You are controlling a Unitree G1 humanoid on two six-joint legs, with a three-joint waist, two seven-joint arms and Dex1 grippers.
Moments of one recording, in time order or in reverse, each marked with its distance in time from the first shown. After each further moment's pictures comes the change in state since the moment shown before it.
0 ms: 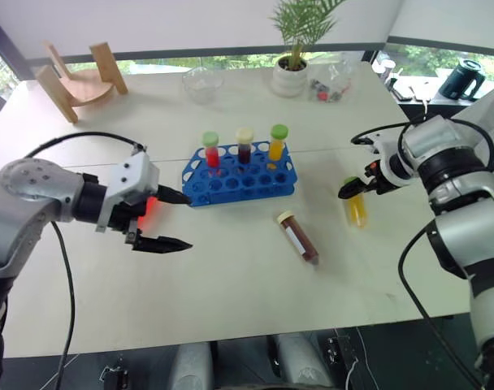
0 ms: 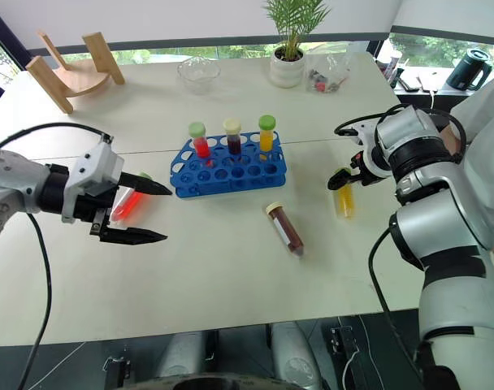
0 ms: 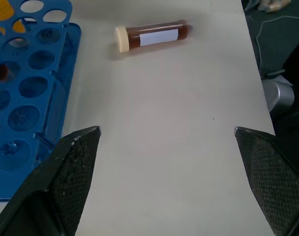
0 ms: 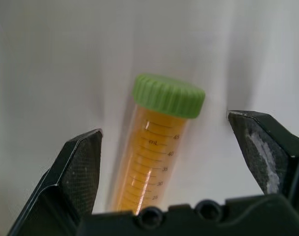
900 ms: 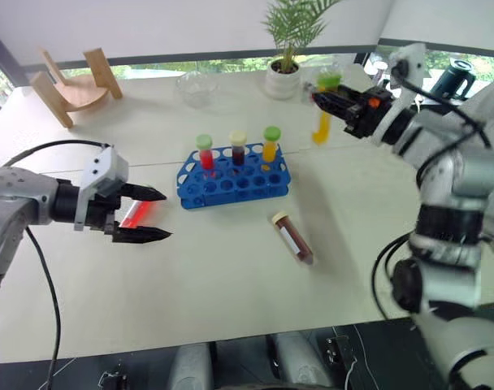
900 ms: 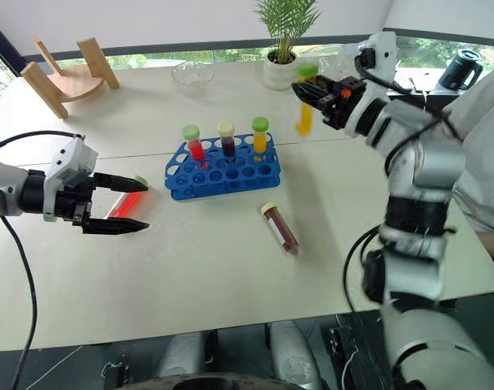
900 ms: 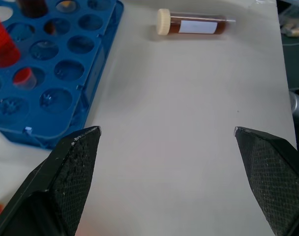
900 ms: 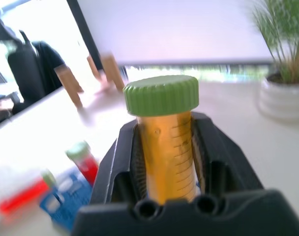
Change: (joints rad) left arm 0.016 0.017 0.050 0.253 0.024 -0.030 -0.040; right arm 0.595 0.366 -0.884 -1.353 0.348 -0.207 -0.352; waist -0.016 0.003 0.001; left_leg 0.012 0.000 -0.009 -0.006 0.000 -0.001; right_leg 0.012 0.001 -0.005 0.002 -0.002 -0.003
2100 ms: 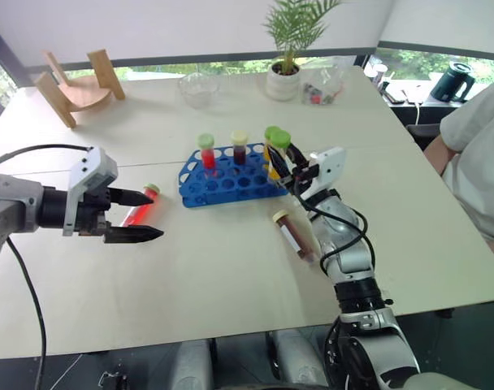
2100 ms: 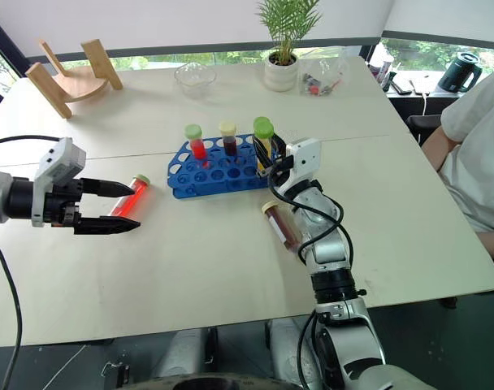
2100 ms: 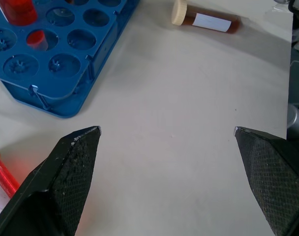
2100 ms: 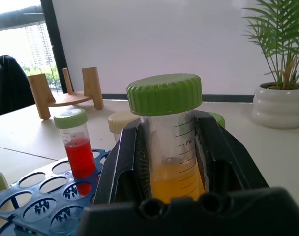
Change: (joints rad) left arm 0.052 0.046 0.075 -0.093 -0.072 0.195 0.084; right arm 0.259 0.184 0.328 0.388 -0.292 -0.948 -0.270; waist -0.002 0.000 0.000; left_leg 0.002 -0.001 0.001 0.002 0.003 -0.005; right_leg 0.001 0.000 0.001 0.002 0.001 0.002
